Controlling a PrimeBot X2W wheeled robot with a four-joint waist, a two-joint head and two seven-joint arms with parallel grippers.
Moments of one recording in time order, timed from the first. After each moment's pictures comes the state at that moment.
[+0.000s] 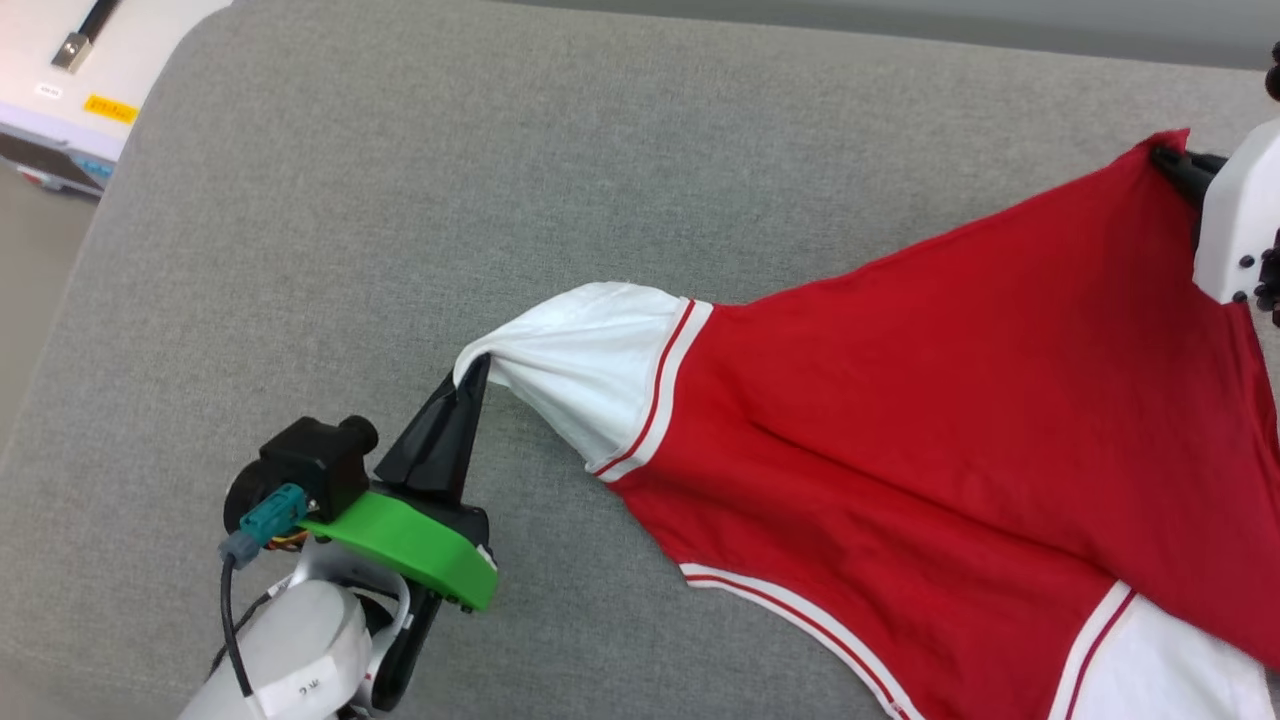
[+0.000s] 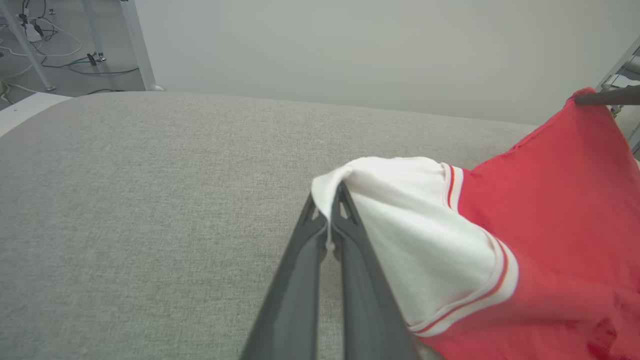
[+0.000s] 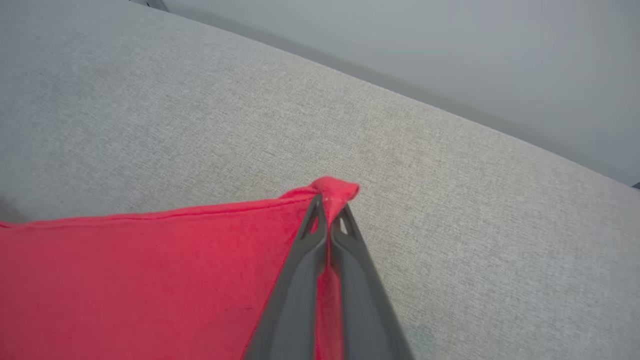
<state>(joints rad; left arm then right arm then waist) -0.27 0.39 -0.48 0.08 -0.61 0.03 -0.24 -0.93 -0.66 0.64 0.57 0.83 0.13 0.40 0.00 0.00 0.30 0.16</state>
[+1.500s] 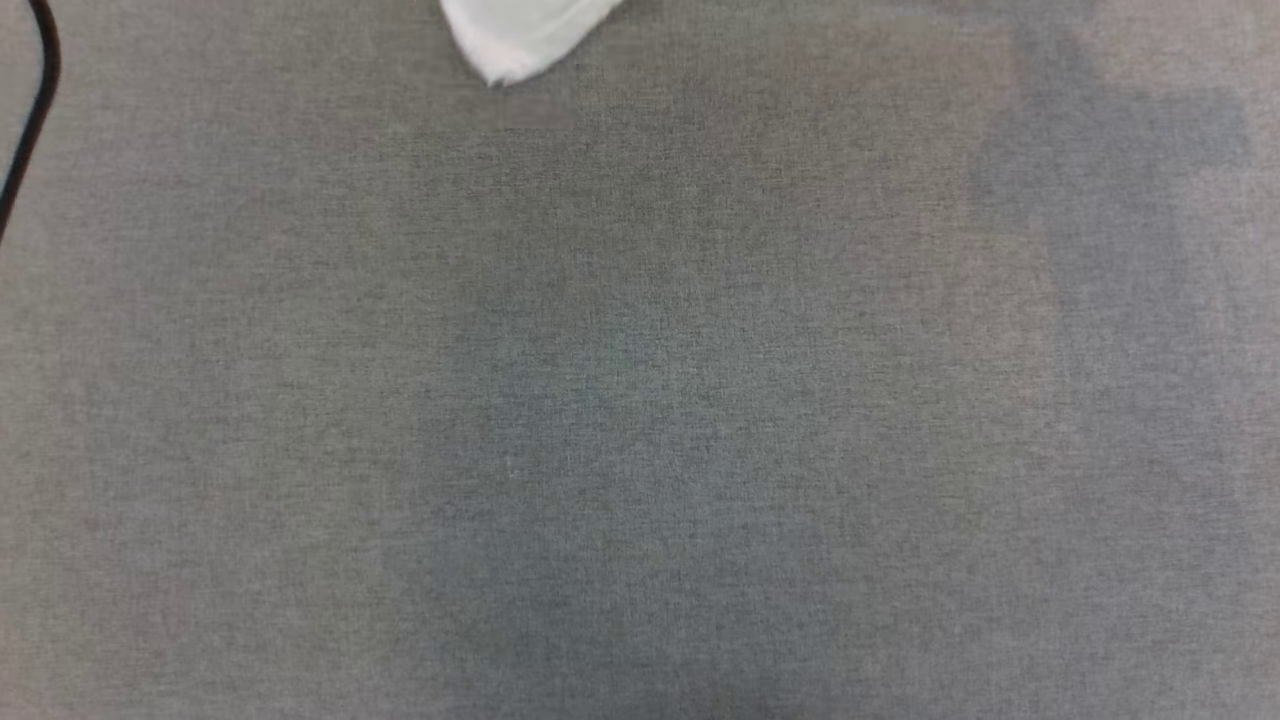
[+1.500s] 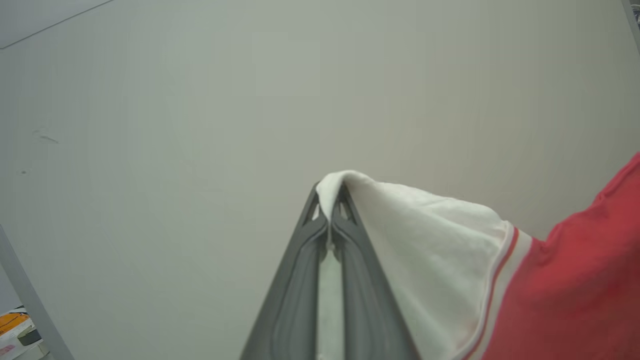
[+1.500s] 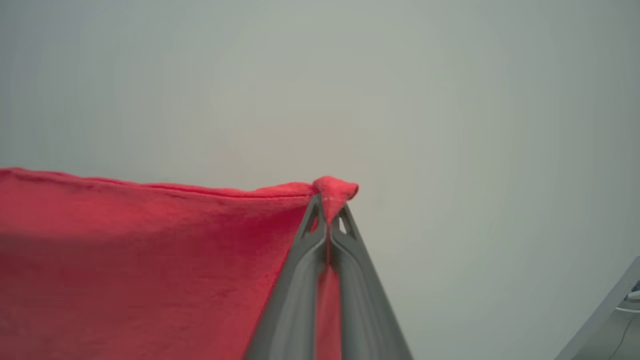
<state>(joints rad) -1.73 0.42 -0.51 0.49 -0.36 -0.11 0.00 -1.58 -0.55 0.33 0.58 0.49 0.13 0.13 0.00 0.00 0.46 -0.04</state>
